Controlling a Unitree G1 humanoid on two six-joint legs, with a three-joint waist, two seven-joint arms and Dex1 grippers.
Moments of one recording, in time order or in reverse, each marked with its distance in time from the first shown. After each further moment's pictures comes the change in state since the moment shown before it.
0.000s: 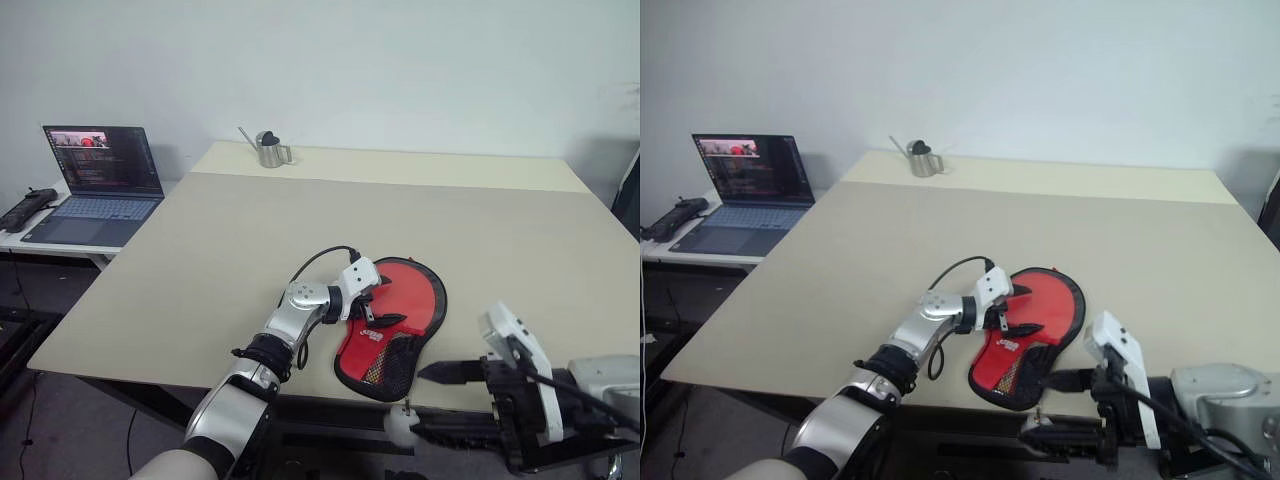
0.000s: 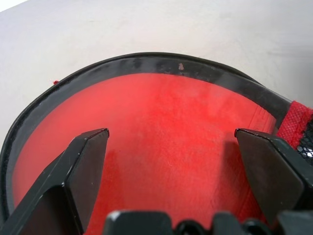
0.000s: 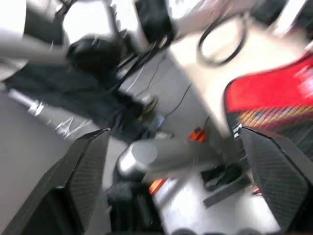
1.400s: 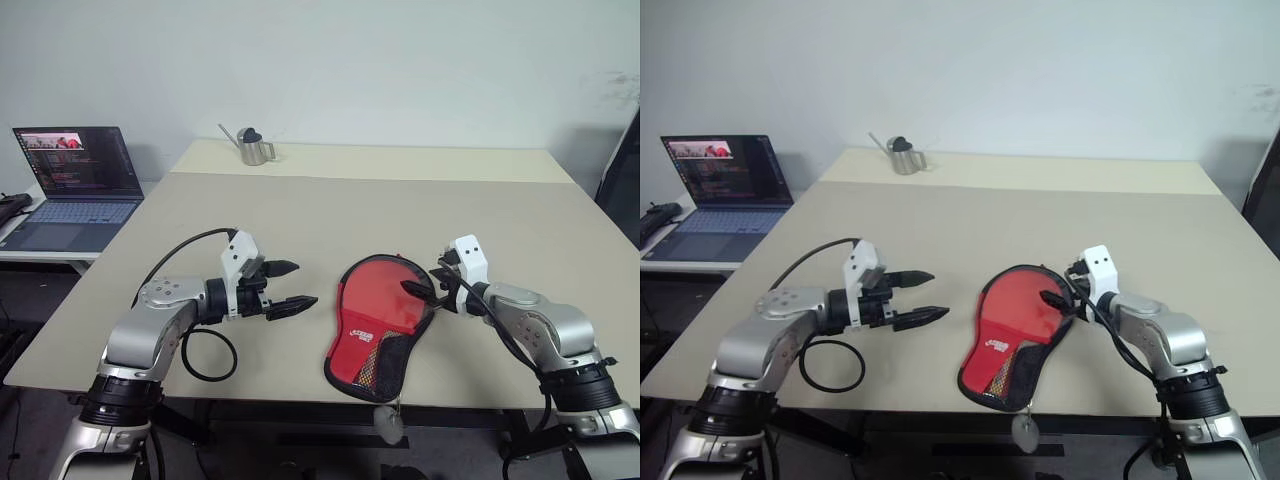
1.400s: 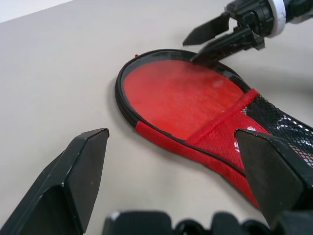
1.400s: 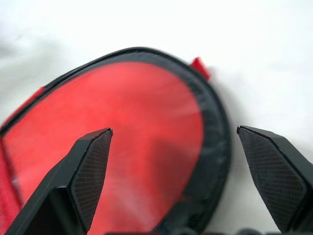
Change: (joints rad) left arm 0.345 0.538 0.285 -0.843 -0.404 0.649 -0.064; right arm -0.410 0.545 0.260 0.712 -1.019 -0.210 -0.042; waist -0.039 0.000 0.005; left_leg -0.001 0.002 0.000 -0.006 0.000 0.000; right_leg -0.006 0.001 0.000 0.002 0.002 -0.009
